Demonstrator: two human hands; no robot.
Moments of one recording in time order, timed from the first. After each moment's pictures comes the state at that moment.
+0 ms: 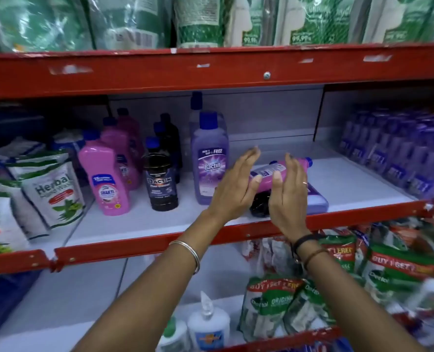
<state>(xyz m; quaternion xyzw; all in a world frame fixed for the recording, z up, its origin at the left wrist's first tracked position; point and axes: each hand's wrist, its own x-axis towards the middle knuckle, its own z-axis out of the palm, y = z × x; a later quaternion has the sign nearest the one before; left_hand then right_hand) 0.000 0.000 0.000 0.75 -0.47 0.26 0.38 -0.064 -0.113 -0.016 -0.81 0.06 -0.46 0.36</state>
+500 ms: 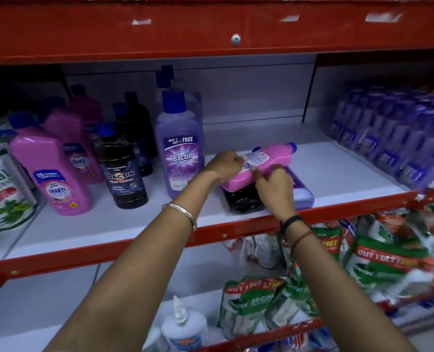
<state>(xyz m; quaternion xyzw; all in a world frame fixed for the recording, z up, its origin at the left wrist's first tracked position) 0.065 -0.068 0.019 0.90 -0.27 -0.05 0.32 -0.019 -0.168 -0.025 -0.82 0.16 -0.31 0.45</state>
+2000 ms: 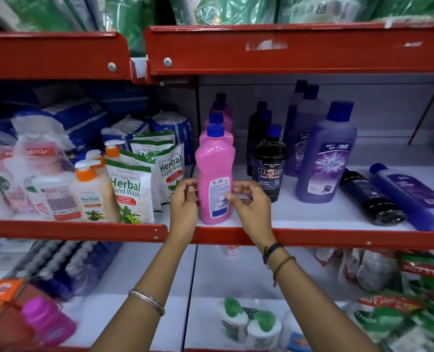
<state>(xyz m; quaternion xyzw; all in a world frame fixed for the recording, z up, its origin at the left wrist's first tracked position) 0.043 0.301 -0.048 0.67 -0.08 0.19 0.71 0.027 0.160 -0.052 -0.72 -0.07 -0.27 0.64</state>
